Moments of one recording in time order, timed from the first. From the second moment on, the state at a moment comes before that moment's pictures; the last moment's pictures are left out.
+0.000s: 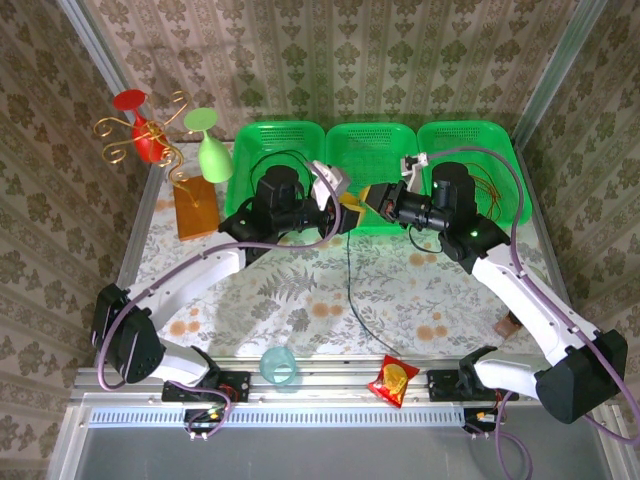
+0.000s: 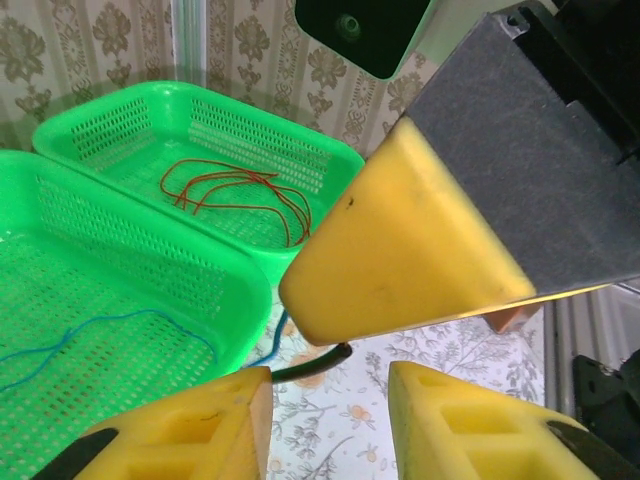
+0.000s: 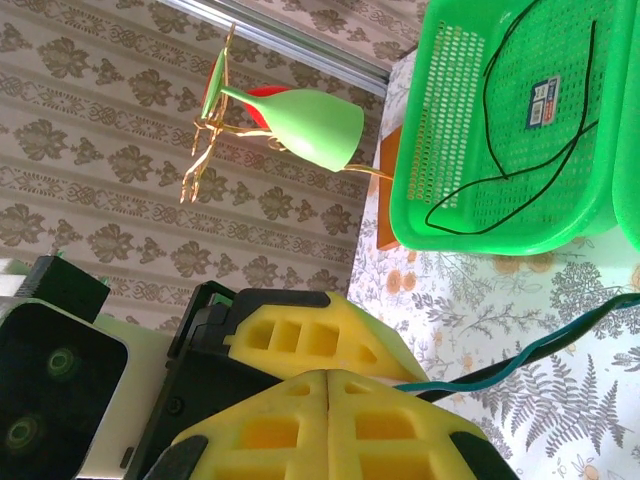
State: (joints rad) left arm -0.77 1.42 1.17 -0.03 0.51 -0.05; right arm 0.40 1.19 1.07 -0.16 -0.53 0.99
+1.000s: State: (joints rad) left arm -0.81 1.38 1.12 0.06 0.42 0.12; right arm 0.40 1.20 1.11 -0.21 -0.56 0.98
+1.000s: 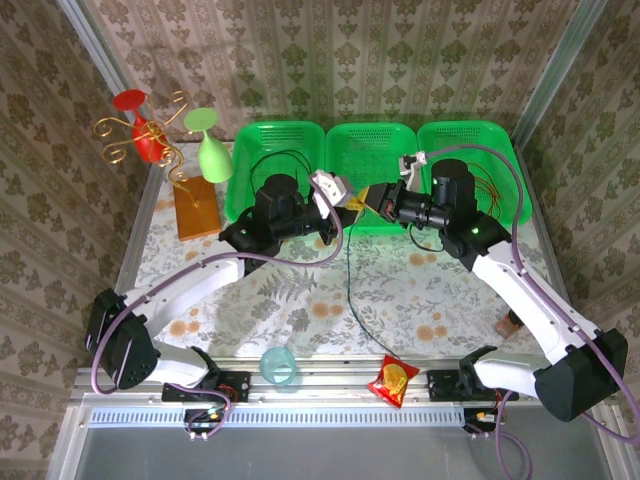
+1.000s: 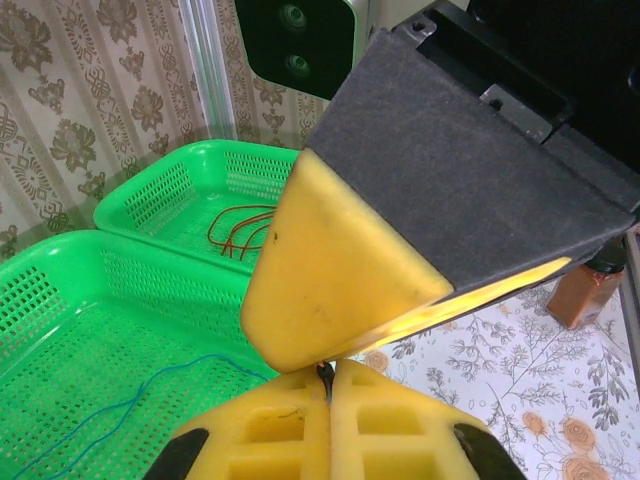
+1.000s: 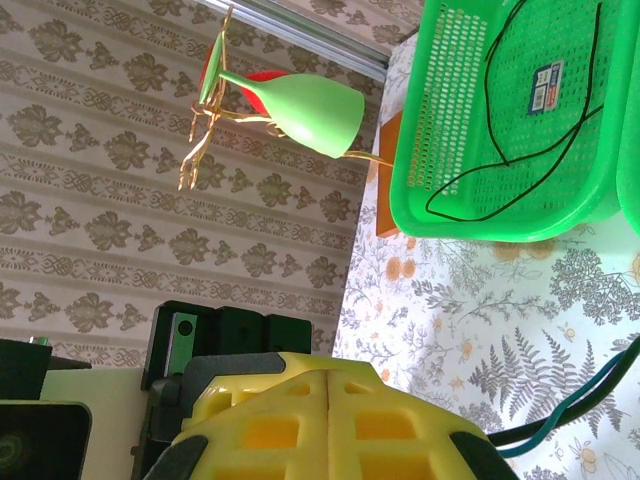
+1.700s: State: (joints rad) left arm -0.78 1.32 1.07 0.08 0.42 0.03; right arm 0.39 1.12 1.07 -0.24 -0.48 0.86
